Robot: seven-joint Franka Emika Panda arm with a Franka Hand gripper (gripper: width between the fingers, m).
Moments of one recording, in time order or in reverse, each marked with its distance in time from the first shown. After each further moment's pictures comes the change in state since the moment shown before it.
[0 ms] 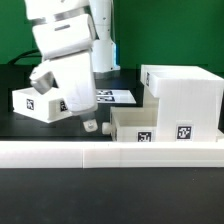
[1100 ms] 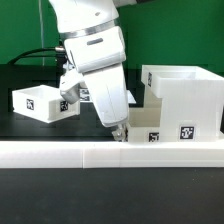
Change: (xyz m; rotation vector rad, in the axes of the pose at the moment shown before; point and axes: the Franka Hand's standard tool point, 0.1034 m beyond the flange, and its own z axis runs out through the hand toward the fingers) arm 0.034 0.004 0.021 0.008 0.015 -0.002
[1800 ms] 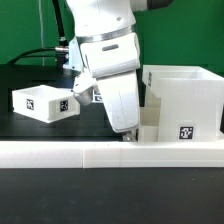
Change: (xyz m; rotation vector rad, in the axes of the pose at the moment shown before) arm 0.016 0.001 0.010 0.016 -0.041 0.063
